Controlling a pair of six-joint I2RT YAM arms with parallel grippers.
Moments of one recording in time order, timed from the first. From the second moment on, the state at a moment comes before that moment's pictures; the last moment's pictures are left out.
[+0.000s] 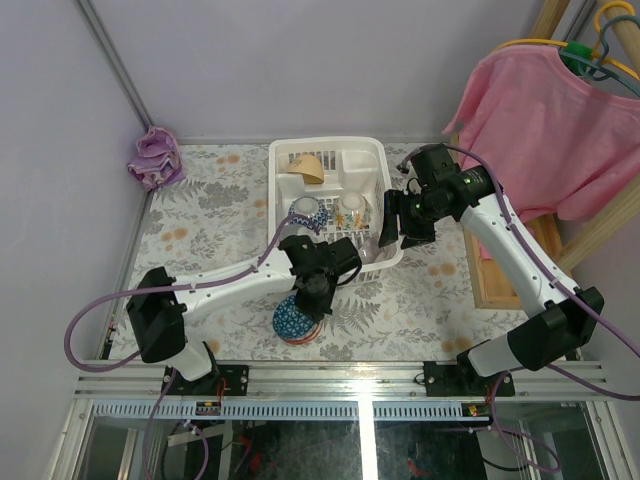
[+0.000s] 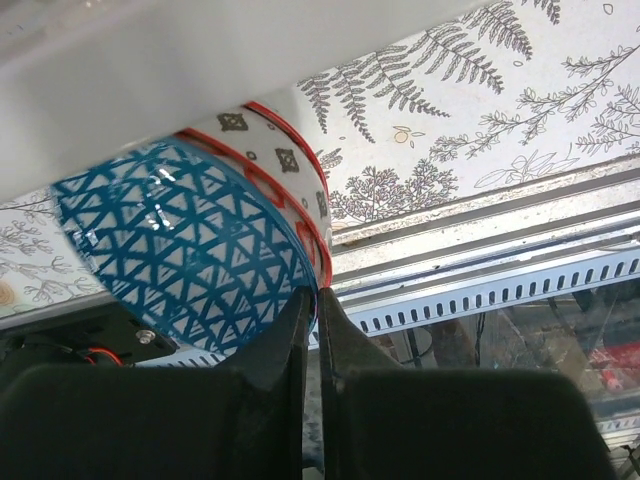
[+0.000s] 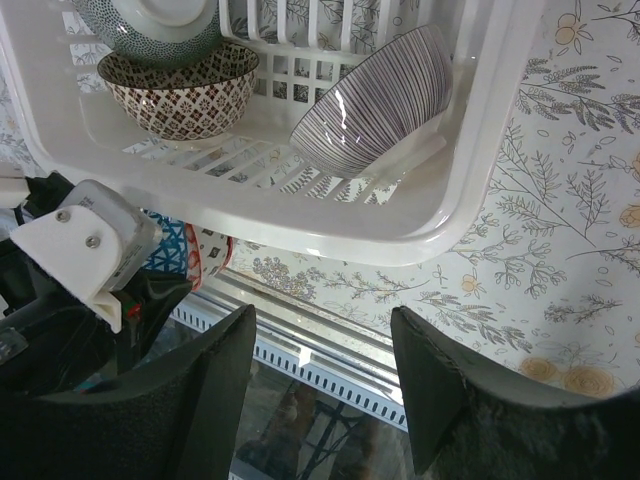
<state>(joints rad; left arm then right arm) -1.05 1.60 1.30 -1.12 0.01 -0.80 0.44 1.46 1.52 -1.19 -0.29 0.39</state>
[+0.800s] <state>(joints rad) -1.03 1.59 1.67 -1.38 -0.02 -0.79 0.44 1.46 1.52 -1.19 -0.30 0.39</state>
